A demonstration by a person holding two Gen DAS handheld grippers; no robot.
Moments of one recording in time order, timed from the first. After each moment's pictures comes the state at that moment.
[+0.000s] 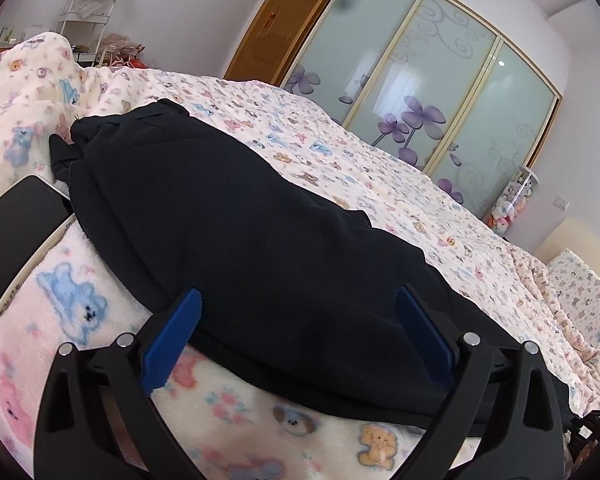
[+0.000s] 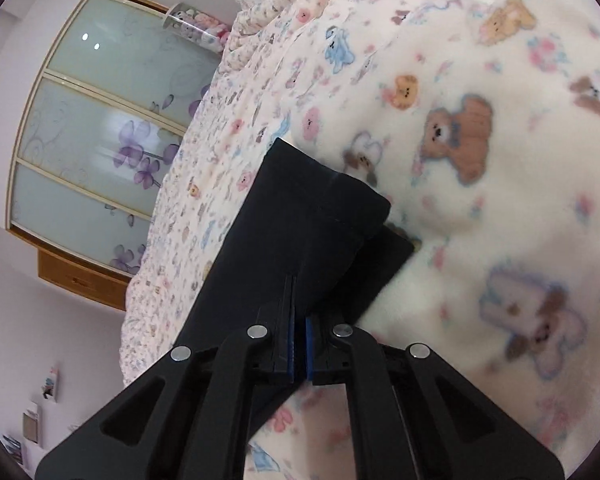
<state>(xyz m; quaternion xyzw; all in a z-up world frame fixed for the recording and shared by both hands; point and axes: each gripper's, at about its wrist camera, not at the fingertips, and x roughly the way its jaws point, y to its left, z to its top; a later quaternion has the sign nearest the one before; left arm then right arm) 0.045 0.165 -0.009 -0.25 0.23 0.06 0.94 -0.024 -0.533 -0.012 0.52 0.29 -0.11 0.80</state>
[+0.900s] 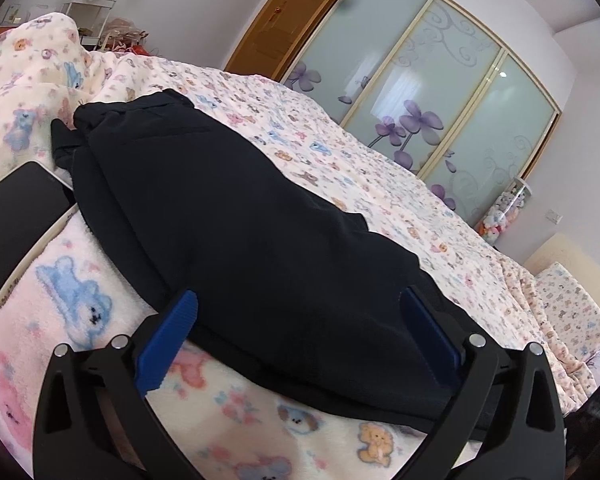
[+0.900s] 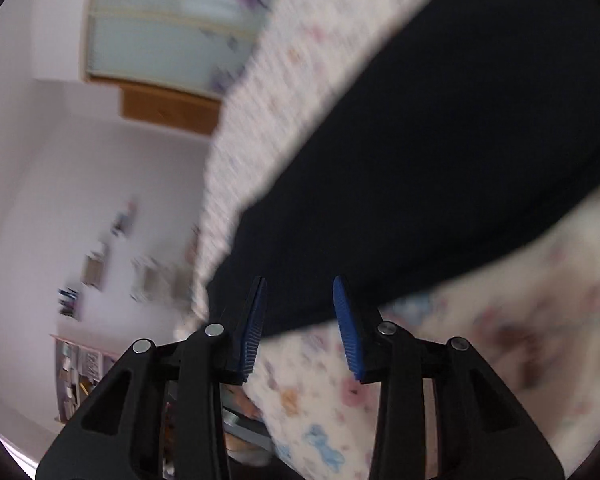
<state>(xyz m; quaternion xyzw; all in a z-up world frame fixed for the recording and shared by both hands) 0.040 0.175 -0.009 -0.29 0.23 0.05 0.93 0.038 -0.296 -0.005 0.47 0.46 0.22 0.72</state>
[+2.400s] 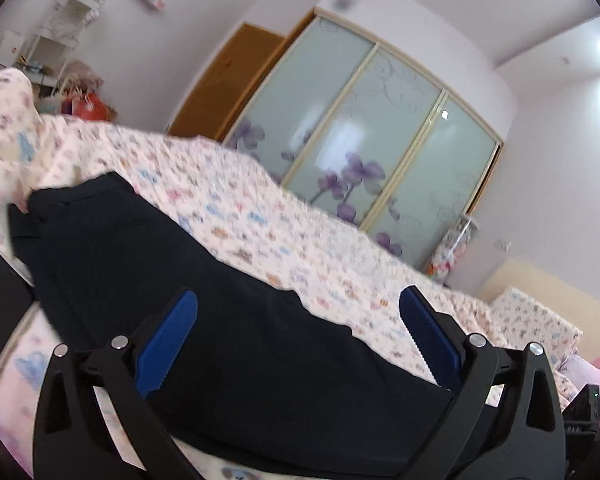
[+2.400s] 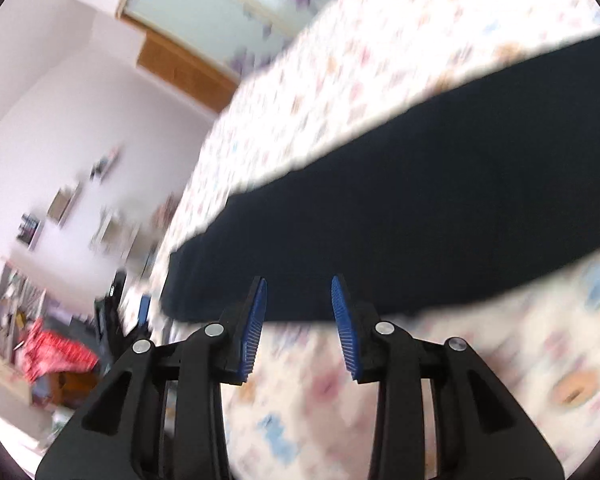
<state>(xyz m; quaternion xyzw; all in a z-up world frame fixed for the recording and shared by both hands) 0.042 0.181 0.038 -0.28 0.12 -0.03 0.95 0.020 -0.330 0.046 0.34 0.38 0.20 0.83</state>
